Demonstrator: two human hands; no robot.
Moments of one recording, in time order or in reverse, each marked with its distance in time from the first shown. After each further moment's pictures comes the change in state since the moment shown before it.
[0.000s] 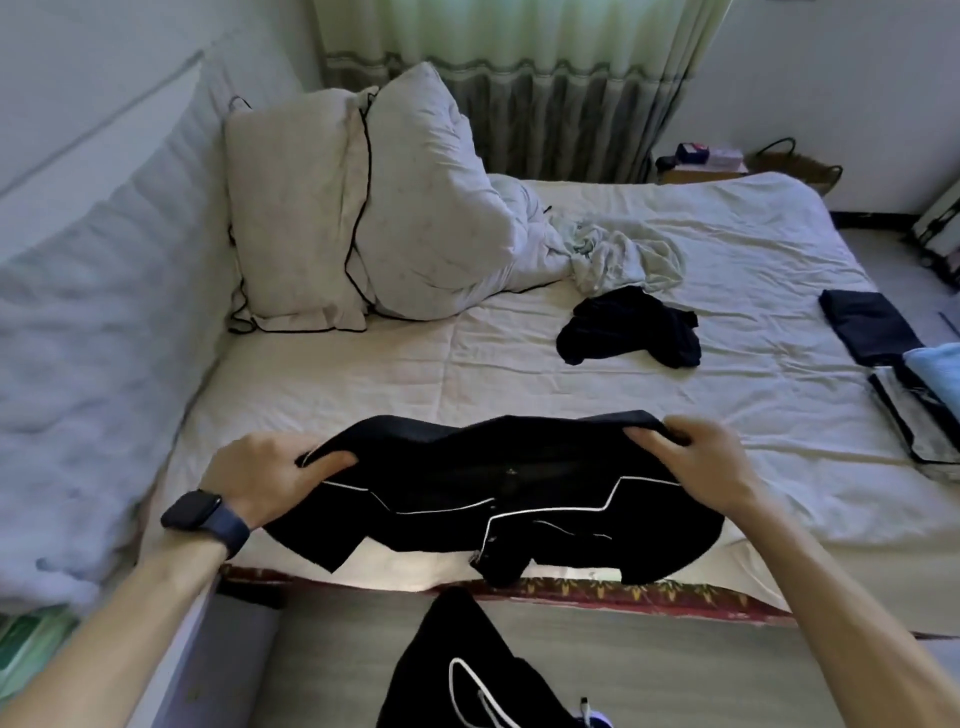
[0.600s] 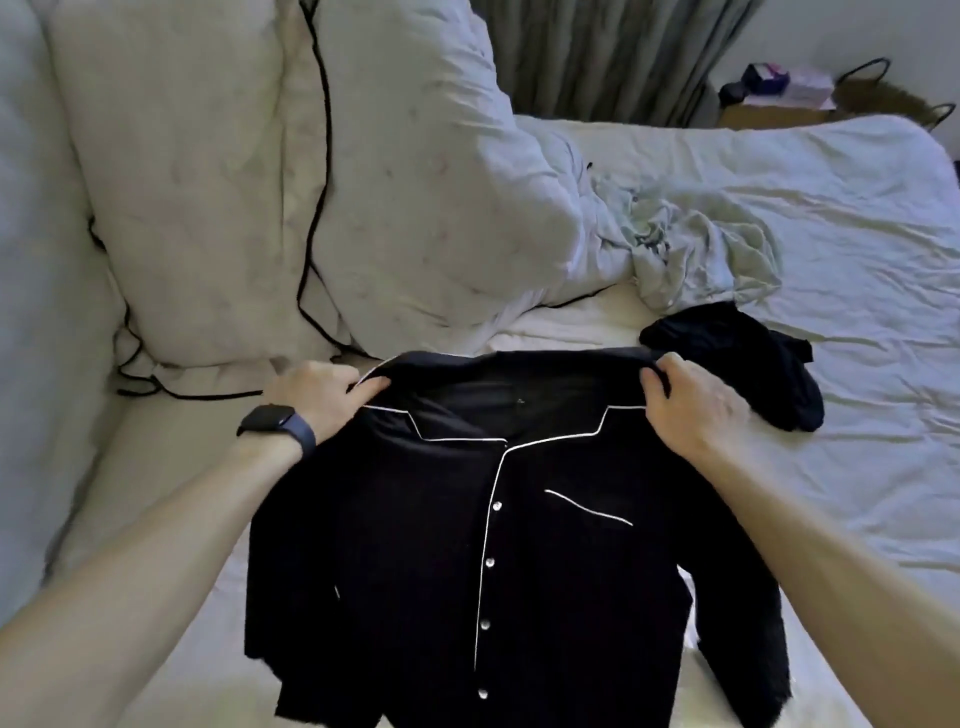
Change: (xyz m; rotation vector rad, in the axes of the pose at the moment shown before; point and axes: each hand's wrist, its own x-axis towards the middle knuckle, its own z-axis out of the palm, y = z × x) left_hand 0.450 -0.163 0.184 0.091 -0.186 -0.042; right_hand 0.413 0.020 0.185 -0.661 0.099 0.210
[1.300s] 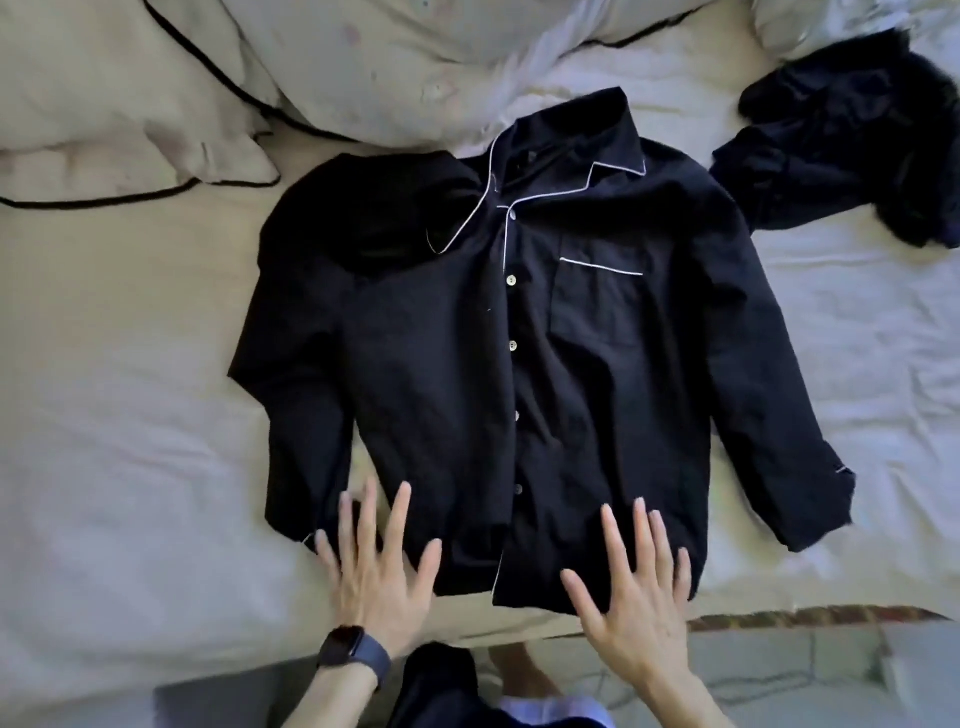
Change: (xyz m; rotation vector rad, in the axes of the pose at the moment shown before) left_hand -0.293 0.026 0.252 -0.175 -0.308 -0.190; right_hand -0.339 0.039 0.240 -0.016 -0.406 0.033
